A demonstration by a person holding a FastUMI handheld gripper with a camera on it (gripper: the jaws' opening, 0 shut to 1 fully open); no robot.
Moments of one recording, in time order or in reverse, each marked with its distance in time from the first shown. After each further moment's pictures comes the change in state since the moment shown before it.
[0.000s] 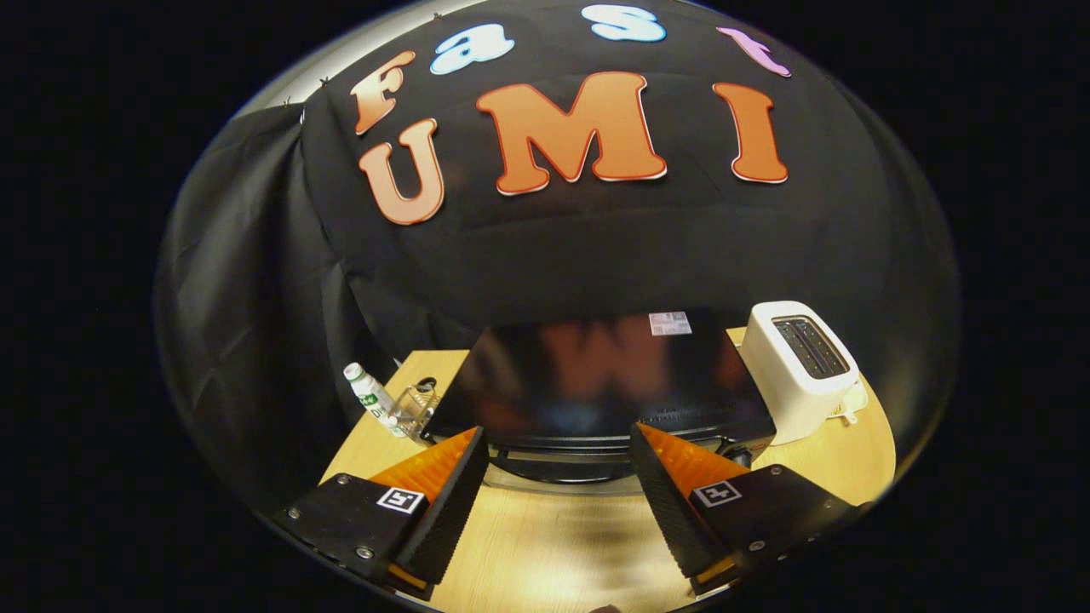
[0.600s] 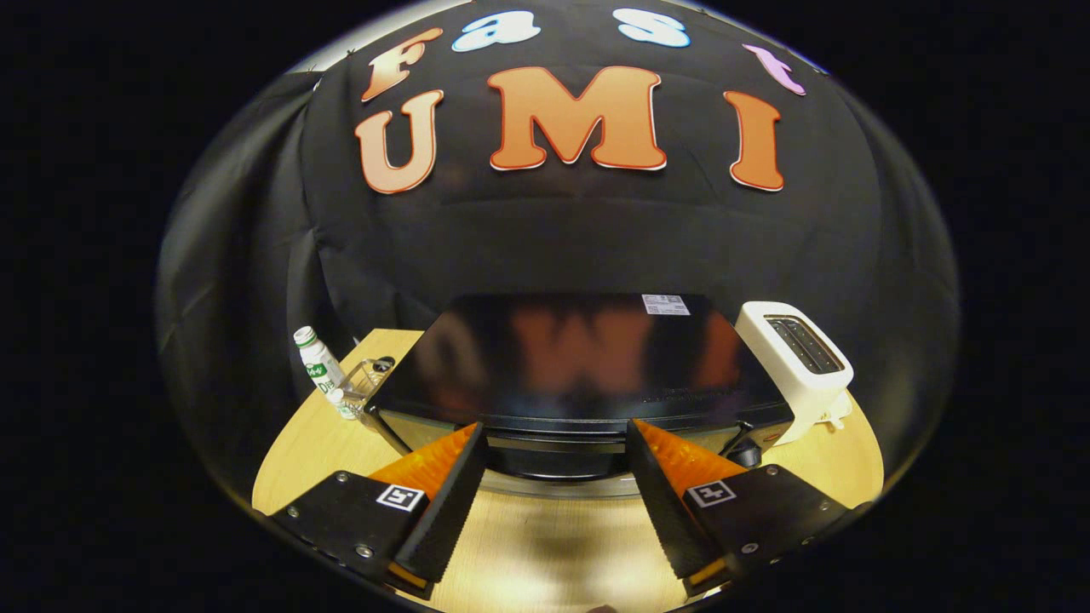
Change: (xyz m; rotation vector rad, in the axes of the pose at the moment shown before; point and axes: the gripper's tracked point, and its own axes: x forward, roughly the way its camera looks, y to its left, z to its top) arm 0.022 -0.001 -0.032 -0.092 -0.030 -0.094
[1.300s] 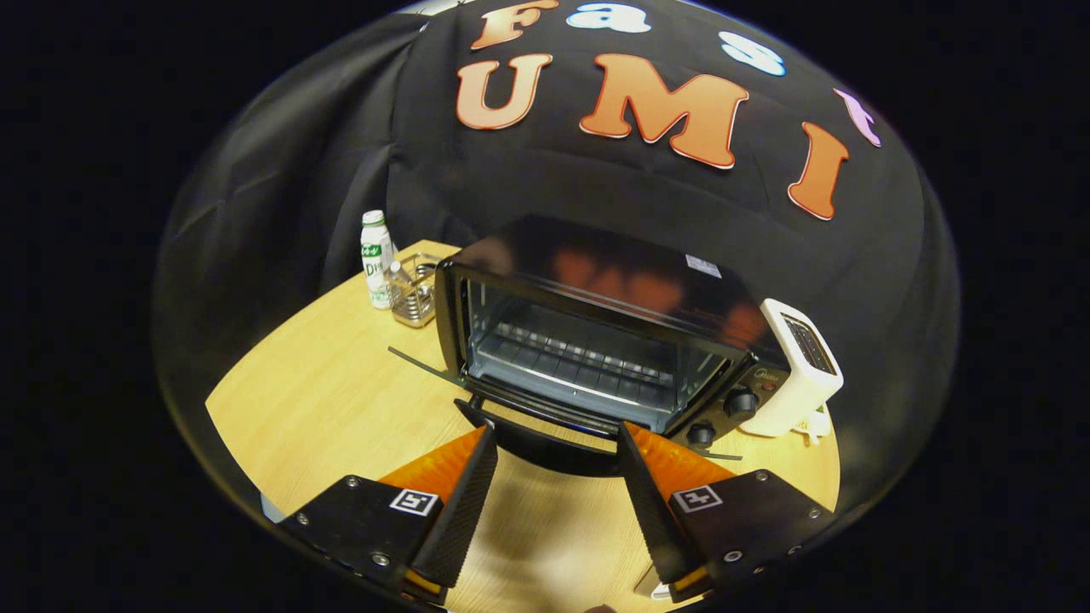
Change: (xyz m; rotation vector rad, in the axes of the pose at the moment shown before) arm -0.066 0.013 -0.091 -0.290 0.133 0.078
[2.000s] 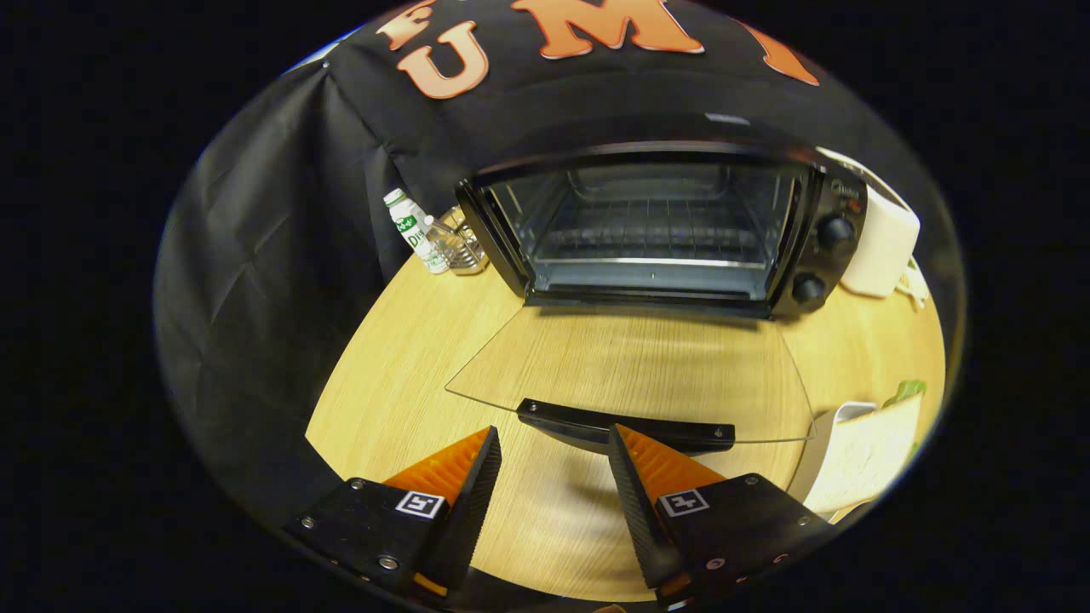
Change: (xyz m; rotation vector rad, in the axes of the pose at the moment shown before) arm 0.001 0.059 -0.085 0.358 0.300 0.321
